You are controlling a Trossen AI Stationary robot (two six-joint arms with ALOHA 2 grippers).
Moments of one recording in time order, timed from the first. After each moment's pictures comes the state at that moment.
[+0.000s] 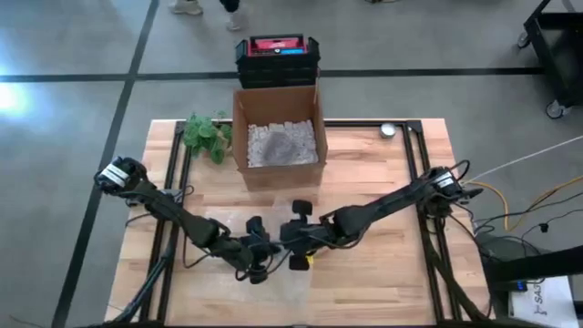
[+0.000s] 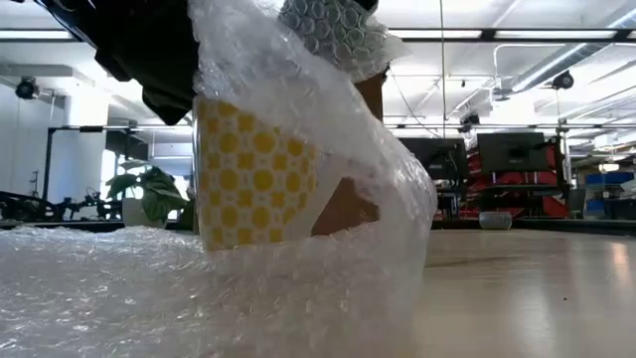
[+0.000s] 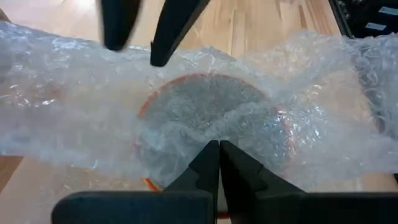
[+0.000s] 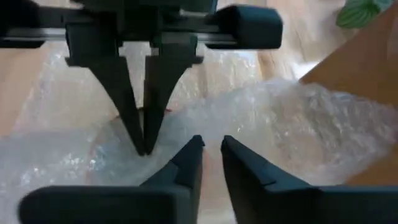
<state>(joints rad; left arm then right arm) -0.55 1.58 0.85 0.01 -0.46 -0.56 0.31 2.00 1.61 -0.52 0.36 0.17</state>
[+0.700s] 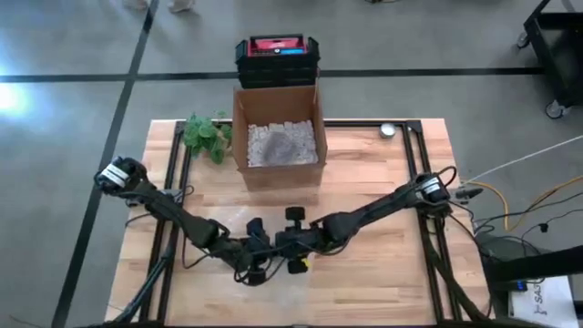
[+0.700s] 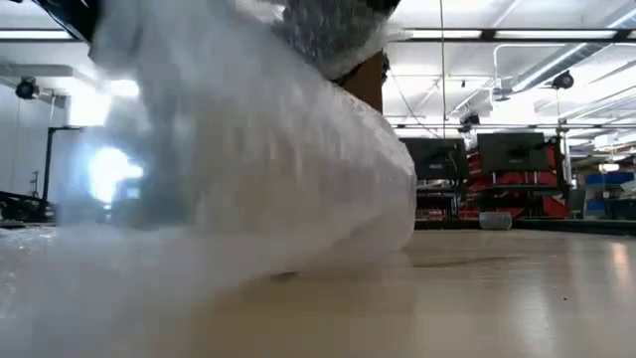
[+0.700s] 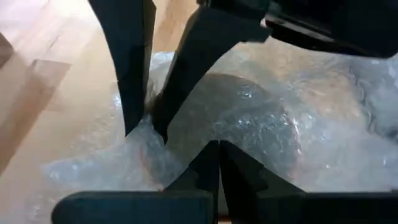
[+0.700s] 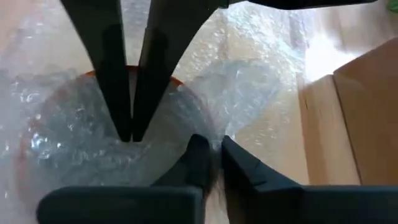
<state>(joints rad) -0.55 1.57 0.85 0.02 -0.45 -0.53 0.34 2.12 1.60 -0.48 0.31 0.11</state>
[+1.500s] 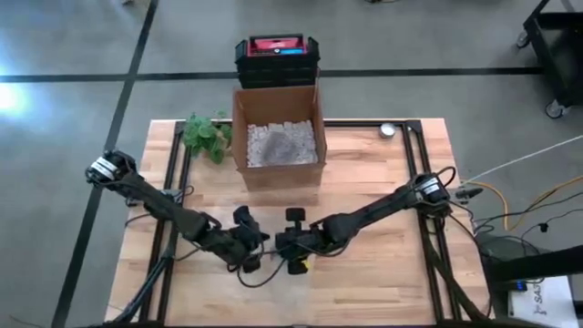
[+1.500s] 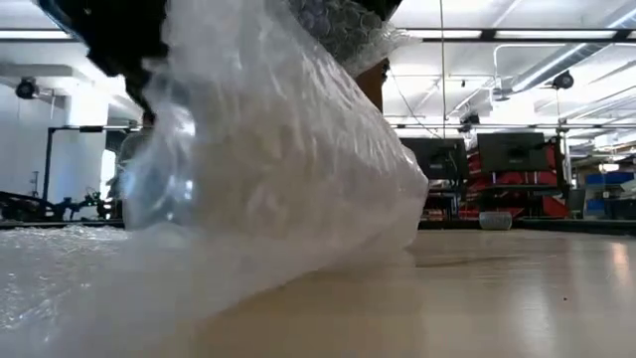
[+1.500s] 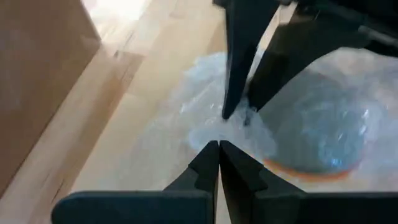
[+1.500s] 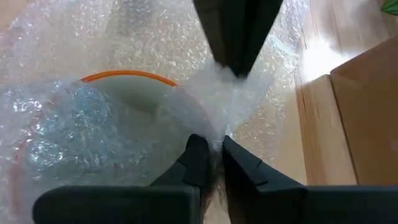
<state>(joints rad) -0.55 1.46 0.82 -0.07 -0.58 -0.56 0.34 2.12 1.60 -0.48 0.32 0.11</state>
